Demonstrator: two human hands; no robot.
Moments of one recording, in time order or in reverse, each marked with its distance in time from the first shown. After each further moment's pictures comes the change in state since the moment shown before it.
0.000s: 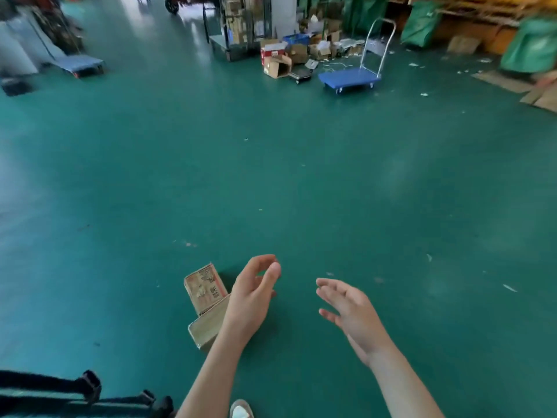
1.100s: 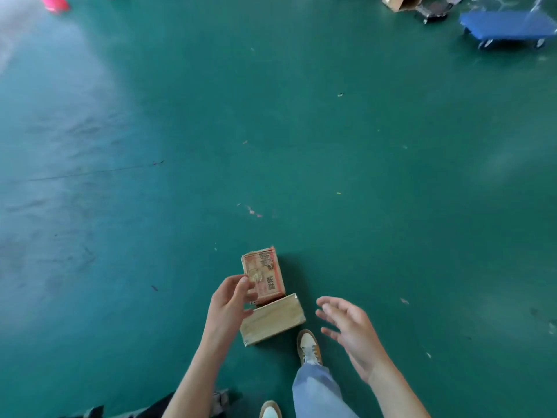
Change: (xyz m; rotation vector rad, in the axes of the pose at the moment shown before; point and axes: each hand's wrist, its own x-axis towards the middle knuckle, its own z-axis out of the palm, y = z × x) left_hand 0.221 -0.105 -0.226 -0.087 0.445 -0.432; right_hand 0.272 0.011 0.221 -0.198 -0.265 0.294
